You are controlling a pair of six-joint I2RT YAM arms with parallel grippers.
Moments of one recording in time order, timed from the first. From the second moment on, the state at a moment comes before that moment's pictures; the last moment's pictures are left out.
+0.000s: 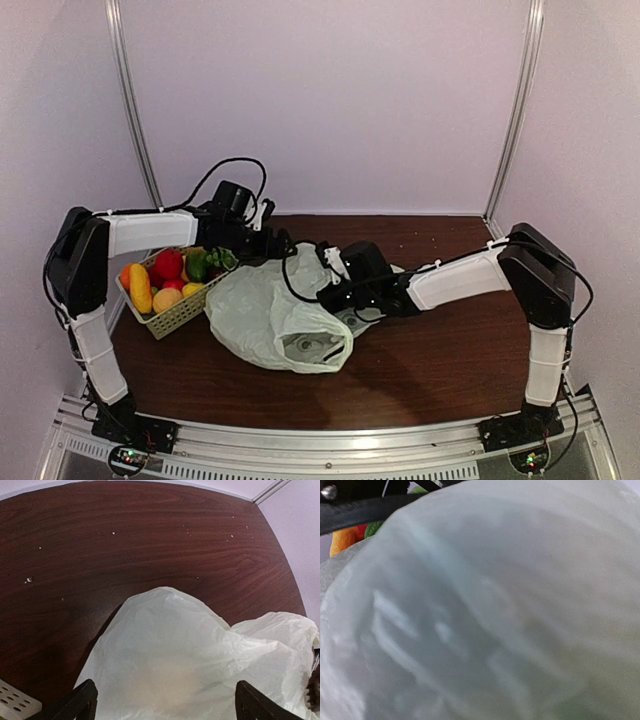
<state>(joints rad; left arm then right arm) -0.52 1.85 1.35 -0.27 0.29 -0.36 0.88 1.98 1.17 0.25 -0.04 0.39</state>
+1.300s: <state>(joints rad) -0.51 2.10 1.44 -0.23 0.40 -0.30 0.87 2.27 1.51 0.15 -0.11 0.36</state>
